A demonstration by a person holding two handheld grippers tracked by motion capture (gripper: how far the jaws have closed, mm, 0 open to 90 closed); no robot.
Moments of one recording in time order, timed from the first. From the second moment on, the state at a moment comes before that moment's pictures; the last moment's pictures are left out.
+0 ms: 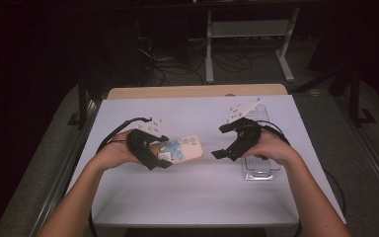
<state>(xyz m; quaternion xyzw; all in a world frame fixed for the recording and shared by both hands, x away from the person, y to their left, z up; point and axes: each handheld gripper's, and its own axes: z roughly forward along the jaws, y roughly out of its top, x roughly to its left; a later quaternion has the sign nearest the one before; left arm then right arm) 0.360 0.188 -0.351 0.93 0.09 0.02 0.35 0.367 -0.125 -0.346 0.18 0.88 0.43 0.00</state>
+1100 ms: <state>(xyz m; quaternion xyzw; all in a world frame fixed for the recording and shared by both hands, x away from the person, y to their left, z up) 0.366 0.145 -0.342 0.96 0.00 -0.01 0.29 0.372 -0.081 -0.349 0.09 0.91 0.41 -0.01</state>
